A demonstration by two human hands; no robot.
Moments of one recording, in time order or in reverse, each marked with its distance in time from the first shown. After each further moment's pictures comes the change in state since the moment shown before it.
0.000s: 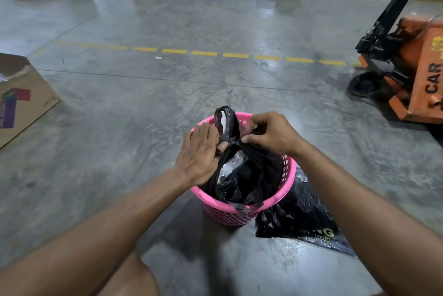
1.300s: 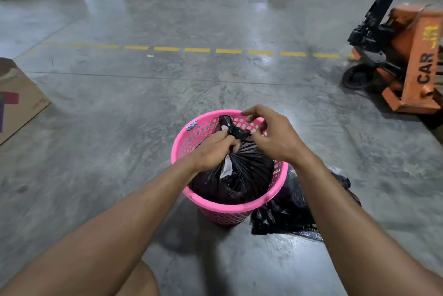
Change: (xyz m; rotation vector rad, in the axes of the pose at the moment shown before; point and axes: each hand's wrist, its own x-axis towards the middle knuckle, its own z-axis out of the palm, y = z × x) left_hand 0.039 0.045 0.005 -0.947 -0.498 -0.249; right_hand -0.034 -0.002 -0.006 -0.018 0.183 0.022
